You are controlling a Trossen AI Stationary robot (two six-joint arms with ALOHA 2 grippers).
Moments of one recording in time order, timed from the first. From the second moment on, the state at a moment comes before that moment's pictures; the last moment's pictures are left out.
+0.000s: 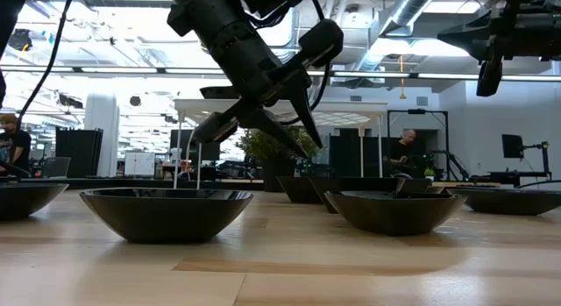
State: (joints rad) left arm -0.19 2.04 1.21 -0.20 -0.14 -1.39; right arm 0.08 0.01 0.09 0.21 0.55 0.52
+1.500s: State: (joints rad) left arm -0.19 2.15 1.22 -0.15 -0.09 -1.46; right arm 0.08 0.01 0.09 0.20 0.55 0.52
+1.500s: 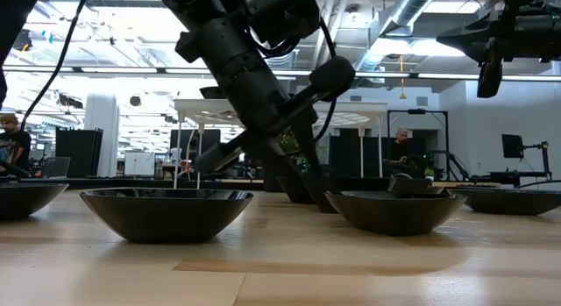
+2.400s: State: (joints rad) left arm -0.25 1.57 1.22 -0.75 -0.33 -1.45; right arm 0.08 0.01 0.09 0.19 0.55 0.52
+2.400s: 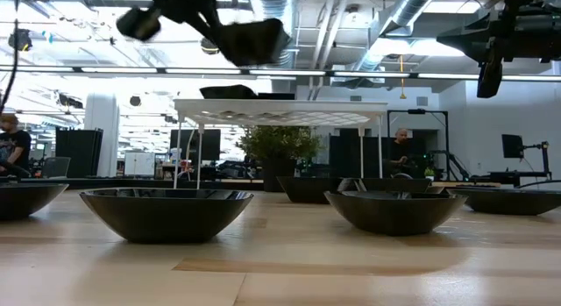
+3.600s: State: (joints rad) left arm 0.35 1.47 1.23 -0.82 -0.09 -0.84; right arm 0.08 0.01 0.09 0.19 0.55 0.52
